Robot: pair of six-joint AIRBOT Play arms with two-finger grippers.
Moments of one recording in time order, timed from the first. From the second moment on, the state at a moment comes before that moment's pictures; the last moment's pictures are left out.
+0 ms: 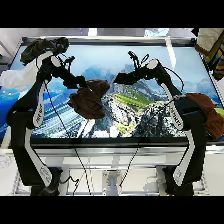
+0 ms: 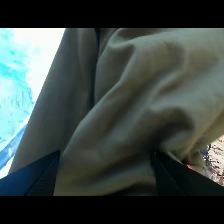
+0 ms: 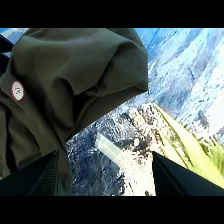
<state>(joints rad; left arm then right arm) -0.07 -2.04 1.96 1.14 -1.33 -1.44 0.21 -2.04 1.93 -0.76 1.15 1.20</state>
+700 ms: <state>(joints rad) -0.17 -2.06 1.96 1.10 -1.39 -1.20 0.19 -2.04 1.93 -0.79 1.08 1.20</state>
